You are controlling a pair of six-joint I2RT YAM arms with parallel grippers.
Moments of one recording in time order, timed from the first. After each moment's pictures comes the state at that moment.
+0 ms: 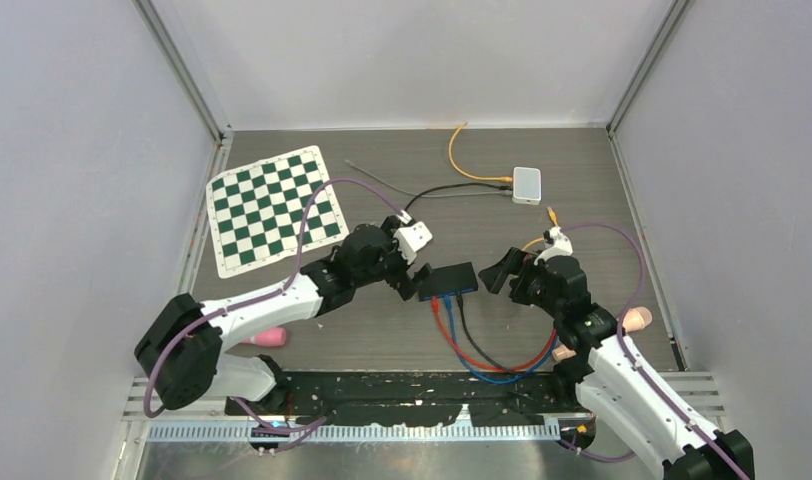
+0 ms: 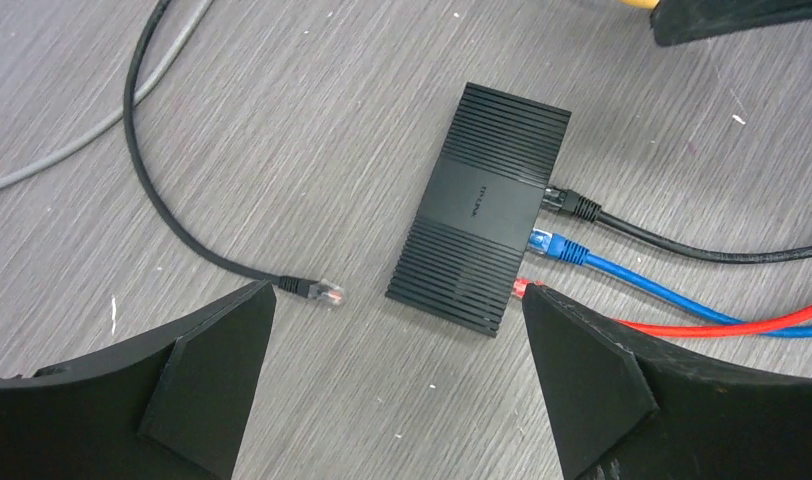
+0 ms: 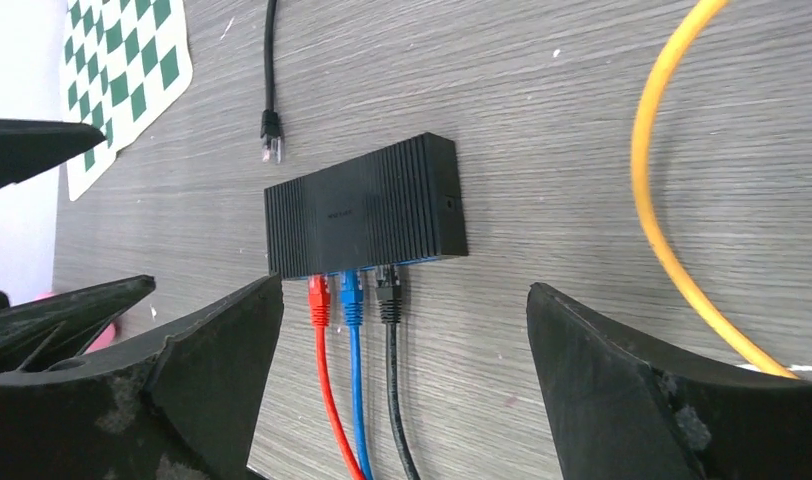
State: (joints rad) left arm -0.84 1.32 0.74 0.11 0.09 0.17; right arm 0.38 0.64 0.34 -0.21 -0.07 0.67
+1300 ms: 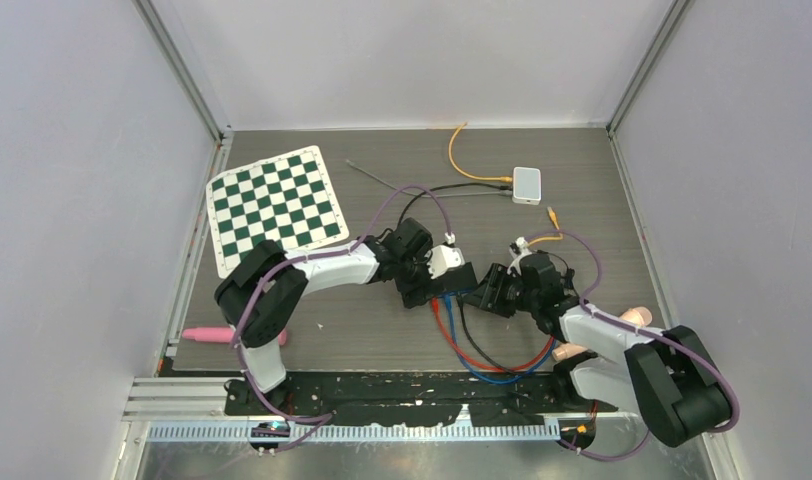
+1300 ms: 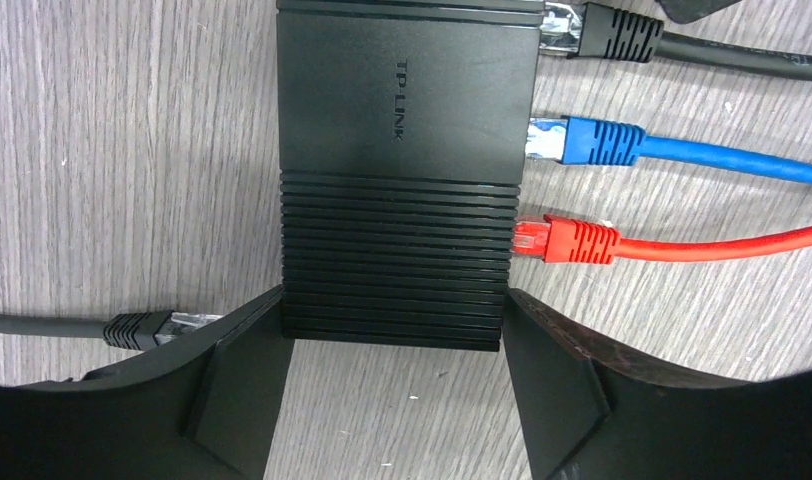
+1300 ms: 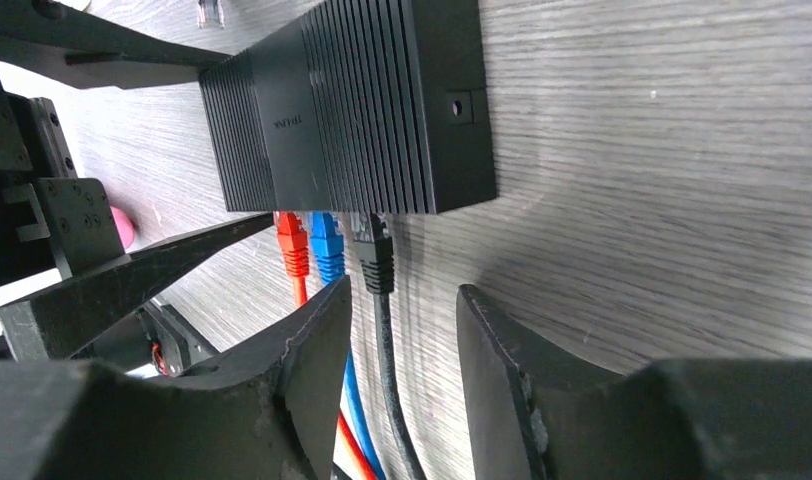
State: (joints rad) left arm -0.84 1.80 1.07 -0.29 0.23 0.42; right arm 0.38 1.12 0.24 0.18 -0.37 0.77
